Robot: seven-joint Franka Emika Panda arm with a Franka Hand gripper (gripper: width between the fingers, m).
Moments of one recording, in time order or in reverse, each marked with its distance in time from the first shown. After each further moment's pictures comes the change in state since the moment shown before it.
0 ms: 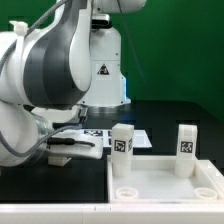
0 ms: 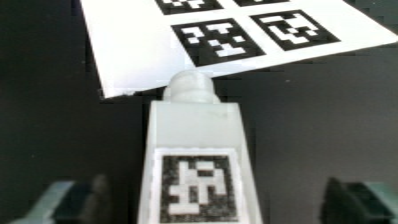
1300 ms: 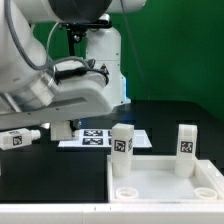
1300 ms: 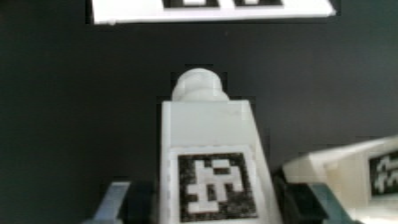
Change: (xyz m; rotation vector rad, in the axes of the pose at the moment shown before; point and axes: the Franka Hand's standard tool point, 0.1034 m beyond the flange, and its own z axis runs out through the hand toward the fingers) arm -0.030 -0.043 -0.093 -0.067 0.454 -0.195
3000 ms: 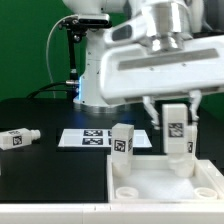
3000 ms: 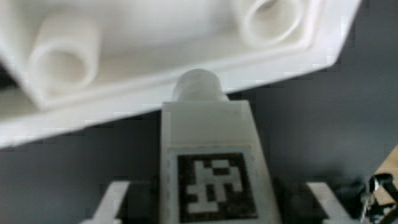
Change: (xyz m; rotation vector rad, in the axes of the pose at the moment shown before) arm 0.038 -0.197 -0.025 -0.044 1.142 -0.086
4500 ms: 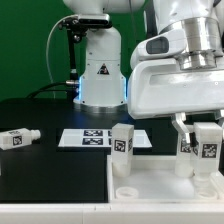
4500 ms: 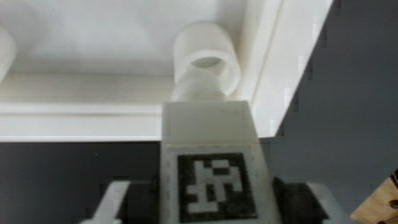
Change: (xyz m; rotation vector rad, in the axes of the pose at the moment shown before) arm -0.015 -0.025 0.029 0.016 -0.113 -0.252
